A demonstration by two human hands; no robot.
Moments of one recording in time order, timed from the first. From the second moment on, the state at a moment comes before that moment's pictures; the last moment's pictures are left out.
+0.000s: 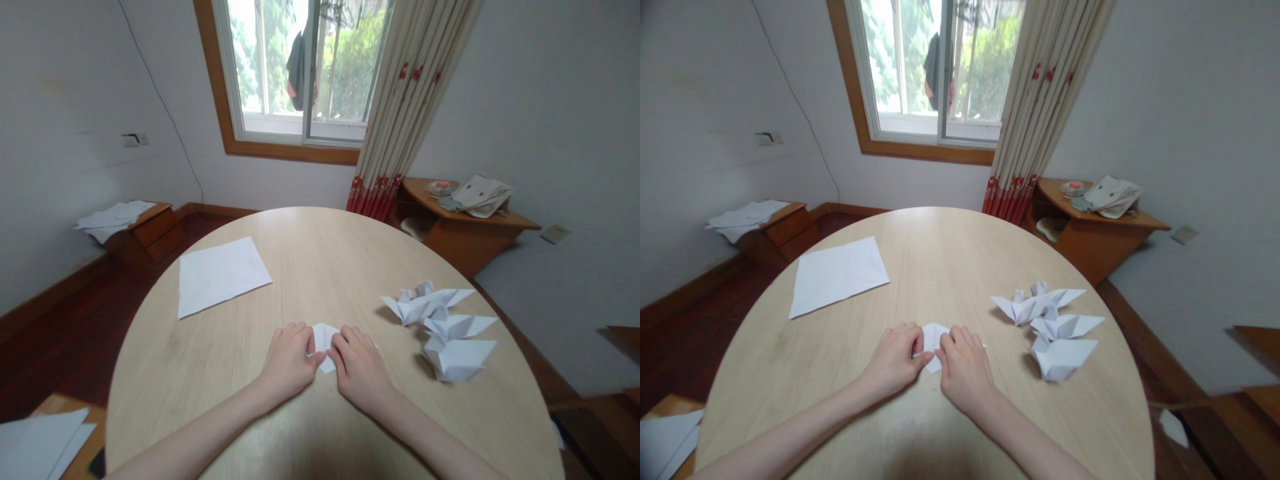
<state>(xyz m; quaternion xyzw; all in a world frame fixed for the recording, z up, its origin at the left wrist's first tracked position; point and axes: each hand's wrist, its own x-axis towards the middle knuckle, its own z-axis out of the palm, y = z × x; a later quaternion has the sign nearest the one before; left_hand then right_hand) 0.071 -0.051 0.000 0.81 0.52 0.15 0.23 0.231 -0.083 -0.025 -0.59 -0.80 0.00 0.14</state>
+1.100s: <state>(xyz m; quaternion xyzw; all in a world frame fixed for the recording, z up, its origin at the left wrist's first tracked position) 0.060 -0.045 -0.003 0.81 0.53 0.15 0.19 0.233 -0.082 -0.023 -0.59 -0.78 0.00 0.18</state>
